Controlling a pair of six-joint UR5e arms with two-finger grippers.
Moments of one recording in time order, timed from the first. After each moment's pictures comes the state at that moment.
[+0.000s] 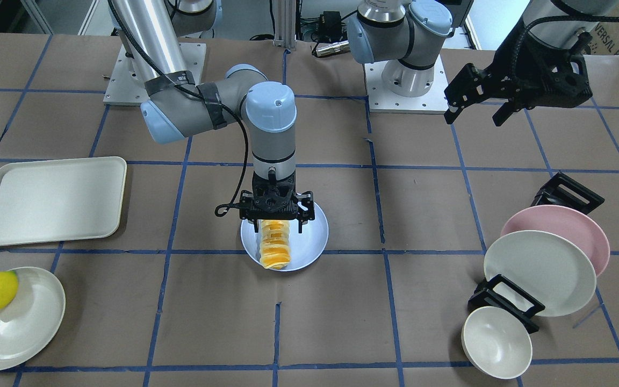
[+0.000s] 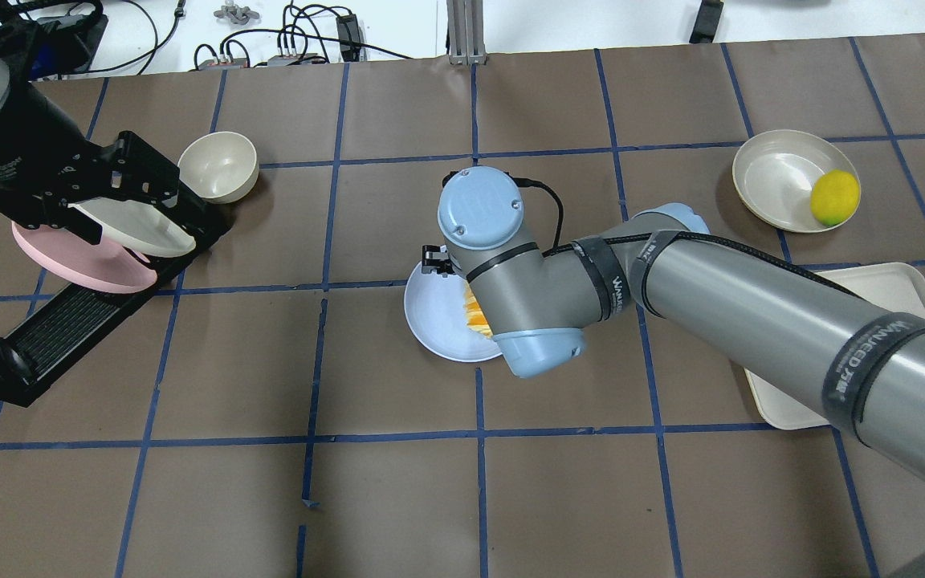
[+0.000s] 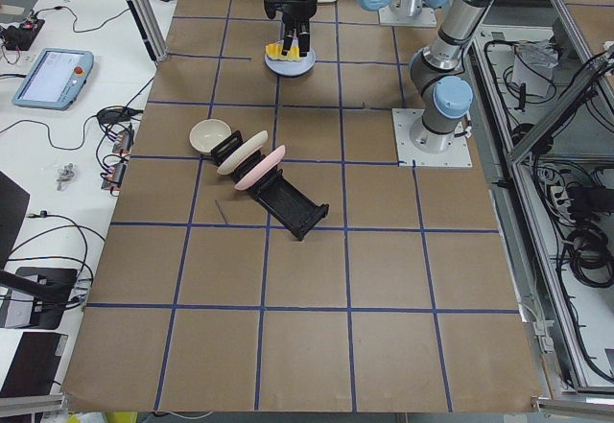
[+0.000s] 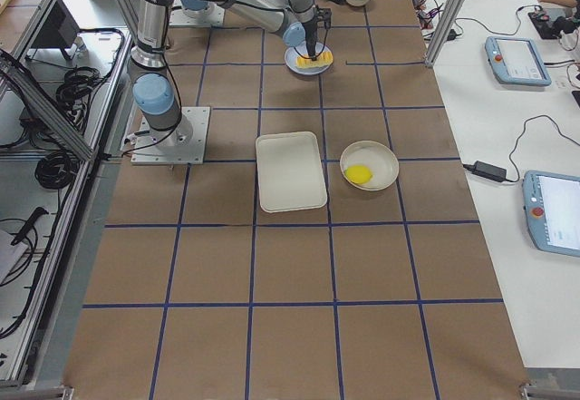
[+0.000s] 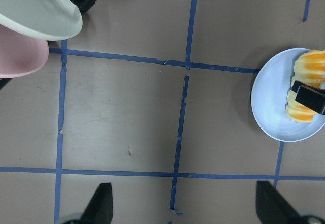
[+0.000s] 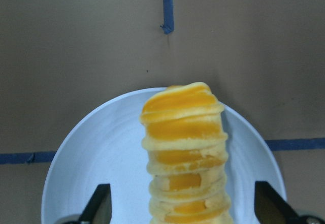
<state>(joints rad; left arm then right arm) -1.34 -1.44 -1.65 -1.65 1.44 0.14 2.00 -1.18 1.85 -2.51 -1.66 0.46</state>
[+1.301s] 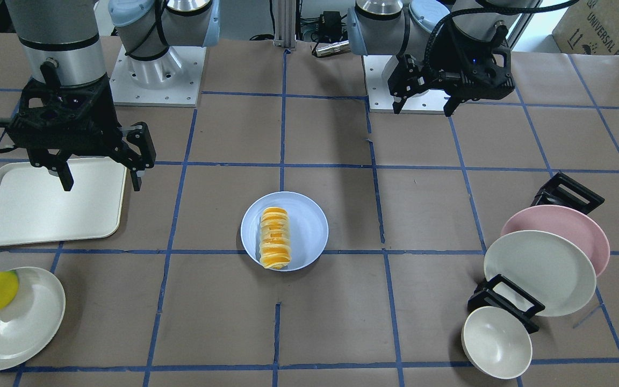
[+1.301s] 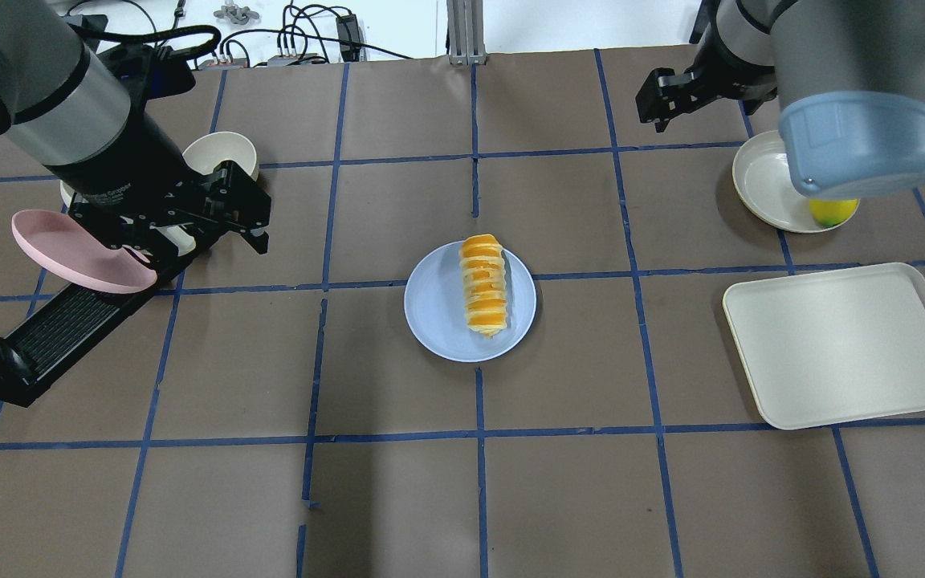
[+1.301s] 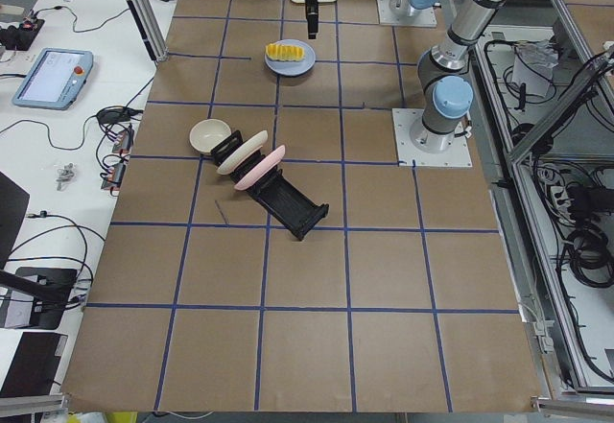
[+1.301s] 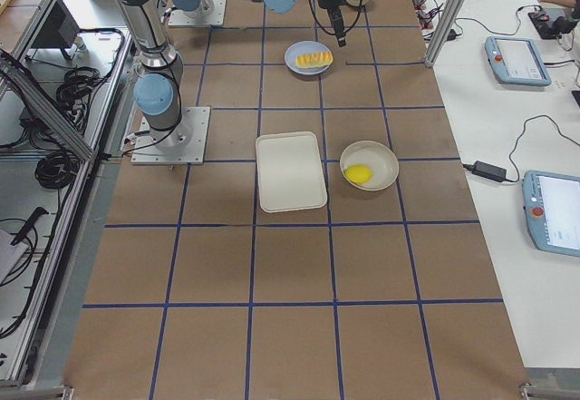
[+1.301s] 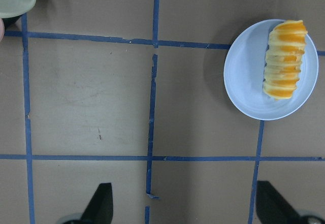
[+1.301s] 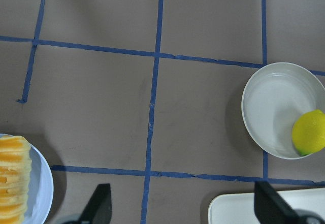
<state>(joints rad) -1.52 -1.44 -1.67 -1.64 1.49 0.00 1.59 -1.55 1.68 -2.03 -1.65 -0.10</state>
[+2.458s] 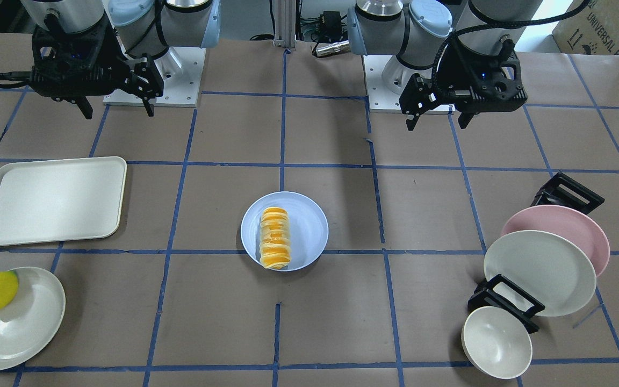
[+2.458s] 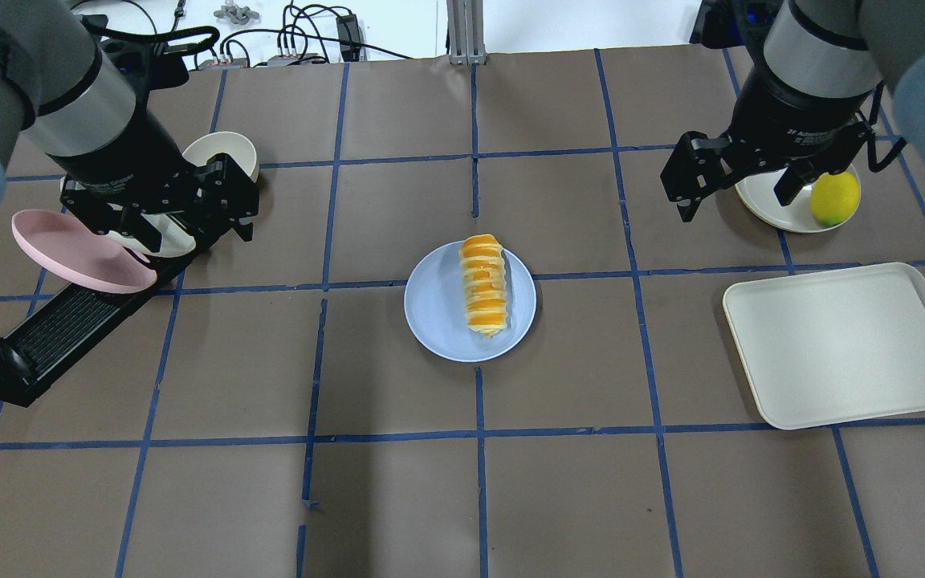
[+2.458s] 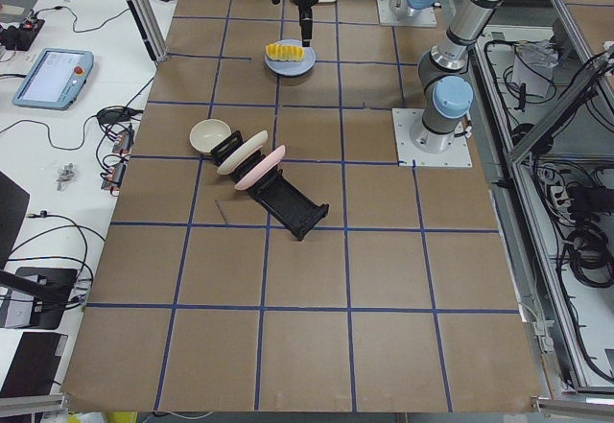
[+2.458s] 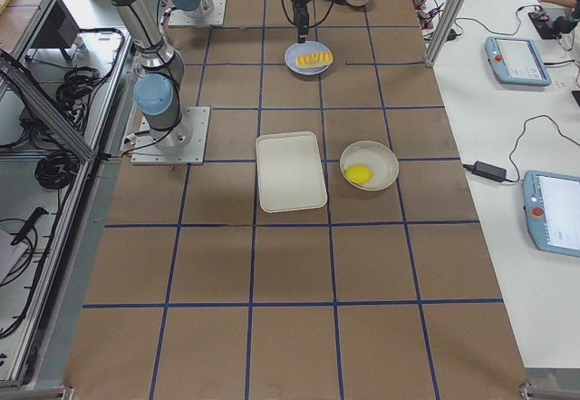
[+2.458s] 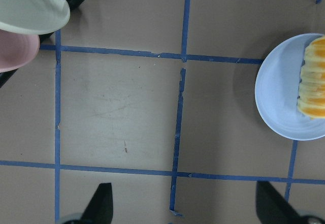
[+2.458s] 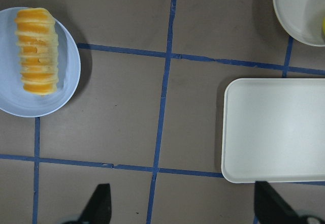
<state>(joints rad) -1.53 -1.47 -1.68 -1.57 1.56 -0.03 1.57 -1.65 1.61 -1.53 -1.61 -0.12</state>
